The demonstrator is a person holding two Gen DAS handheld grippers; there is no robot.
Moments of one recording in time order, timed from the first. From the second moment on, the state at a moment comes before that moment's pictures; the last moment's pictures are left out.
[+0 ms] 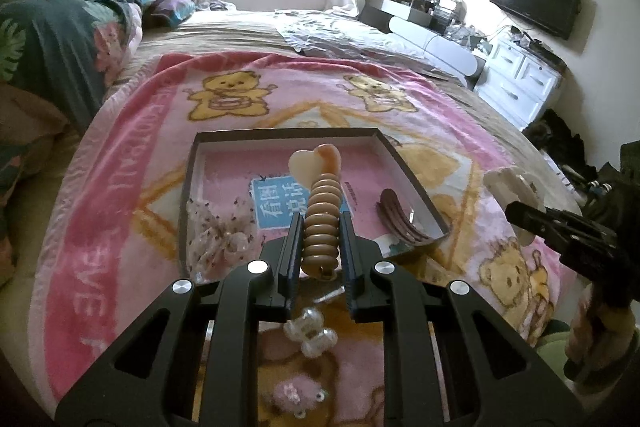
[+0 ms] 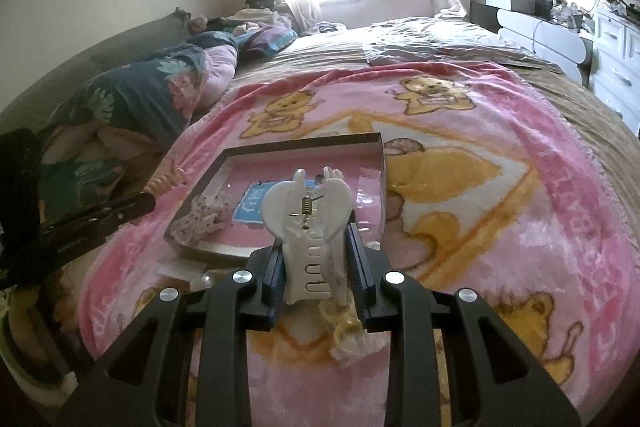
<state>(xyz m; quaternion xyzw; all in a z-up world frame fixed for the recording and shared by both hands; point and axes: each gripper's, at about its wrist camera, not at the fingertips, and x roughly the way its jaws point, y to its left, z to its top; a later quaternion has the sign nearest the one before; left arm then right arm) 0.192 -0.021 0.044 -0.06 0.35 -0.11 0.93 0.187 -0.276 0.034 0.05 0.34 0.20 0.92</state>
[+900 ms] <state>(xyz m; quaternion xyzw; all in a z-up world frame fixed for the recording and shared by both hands) 0.279 -0.044 -0.019 -0.04 0.43 -0.10 0.89 0.287 -0.239 -0.015 0.07 0.38 0.24 0.89</state>
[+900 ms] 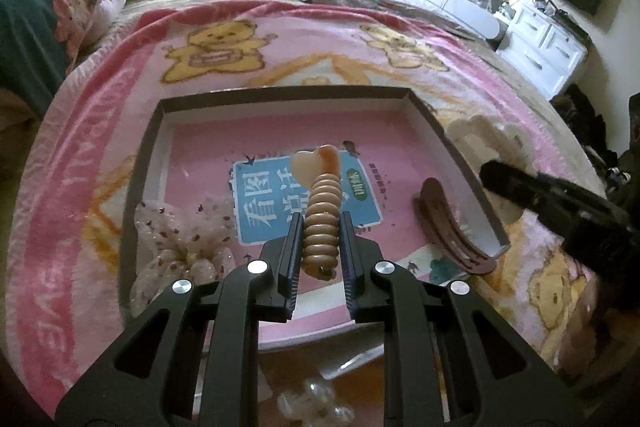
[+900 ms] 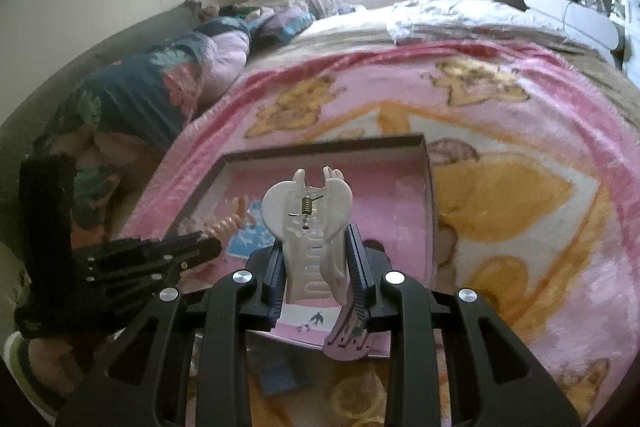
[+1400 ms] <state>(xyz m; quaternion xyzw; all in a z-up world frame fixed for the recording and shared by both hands) 0.276 -0.029 -0.030 -0.04 0.45 -0.06 0.89 0.296 -0.211 -0.048 0.03 0.42 0.25 0.87</state>
